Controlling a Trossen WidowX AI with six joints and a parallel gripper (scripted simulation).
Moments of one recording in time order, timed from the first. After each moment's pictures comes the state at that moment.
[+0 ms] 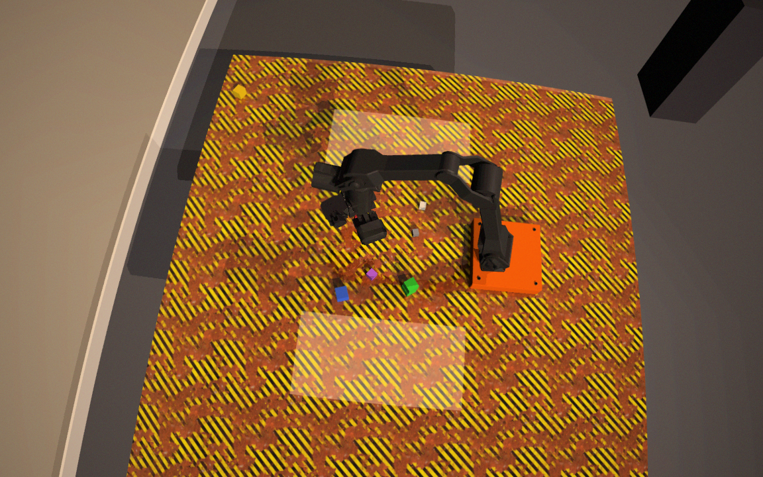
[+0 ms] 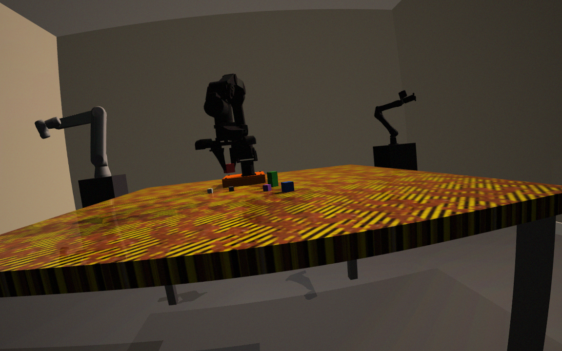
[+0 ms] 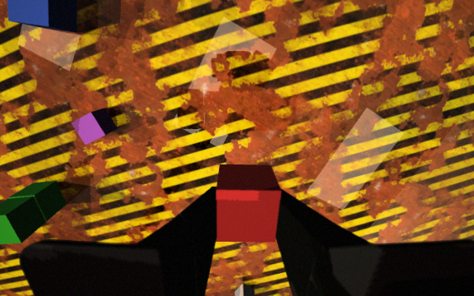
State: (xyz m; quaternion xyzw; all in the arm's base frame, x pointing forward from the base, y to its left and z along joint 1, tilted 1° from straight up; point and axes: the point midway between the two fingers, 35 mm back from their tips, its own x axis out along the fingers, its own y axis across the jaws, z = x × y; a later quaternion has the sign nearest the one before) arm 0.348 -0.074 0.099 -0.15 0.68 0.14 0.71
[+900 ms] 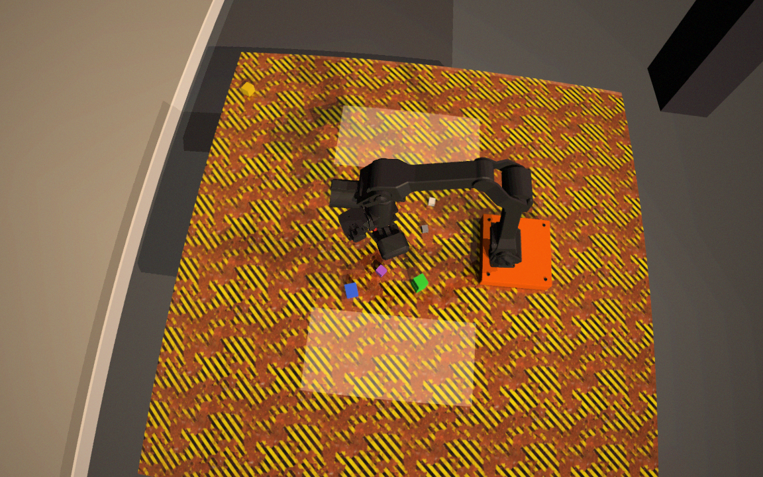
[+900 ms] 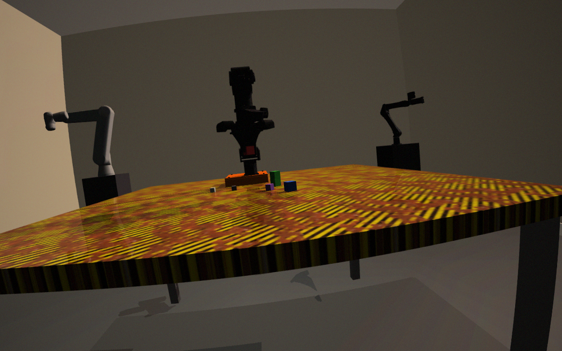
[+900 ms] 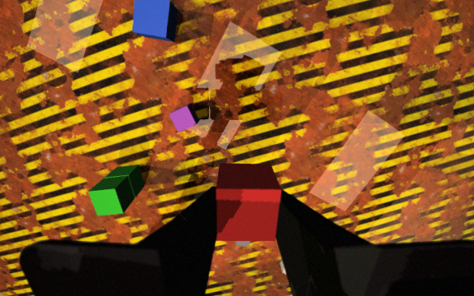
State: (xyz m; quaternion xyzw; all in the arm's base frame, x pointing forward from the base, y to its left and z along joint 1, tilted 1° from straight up) arm 0.320 -0.013 0.145 -0.15 0.67 0.14 0.71
